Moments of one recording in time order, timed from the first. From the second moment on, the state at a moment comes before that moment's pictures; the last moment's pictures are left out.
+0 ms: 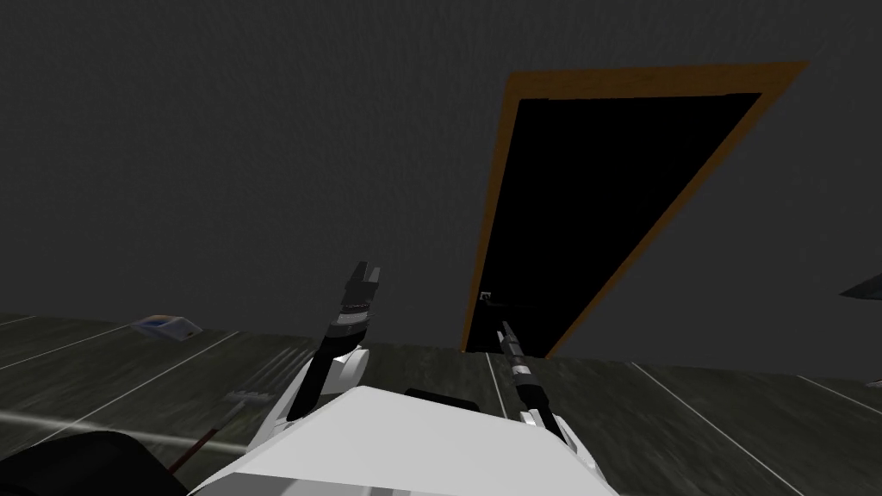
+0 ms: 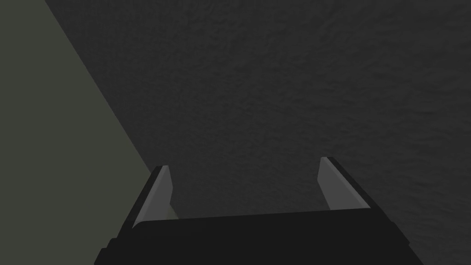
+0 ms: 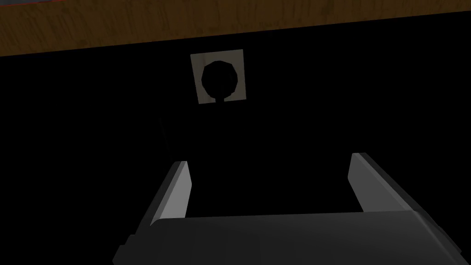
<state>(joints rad) 0.07 -0.26 0.06 -0.88 -0.05 -0.84 -0.23</state>
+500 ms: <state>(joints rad) 0.03 -0.28 0.06 -0.76 -0.06 -0.86 -0.24</state>
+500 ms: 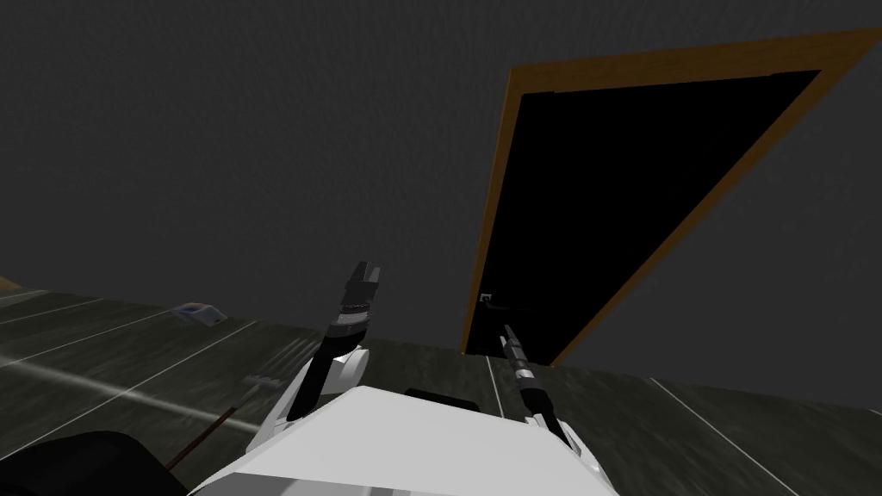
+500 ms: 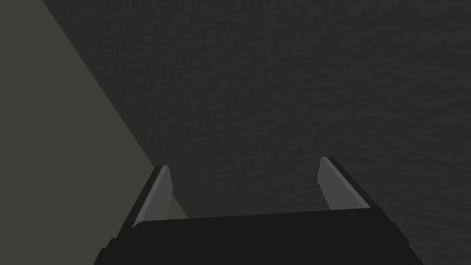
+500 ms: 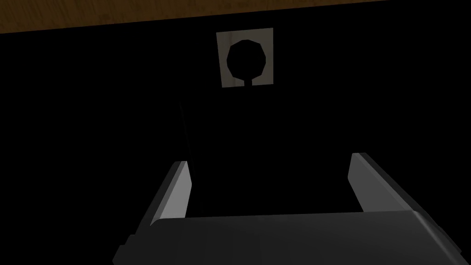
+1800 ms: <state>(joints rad) 0.07 -0.36 -0.02 -0.64 -0.11 -0.96 -0.30</state>
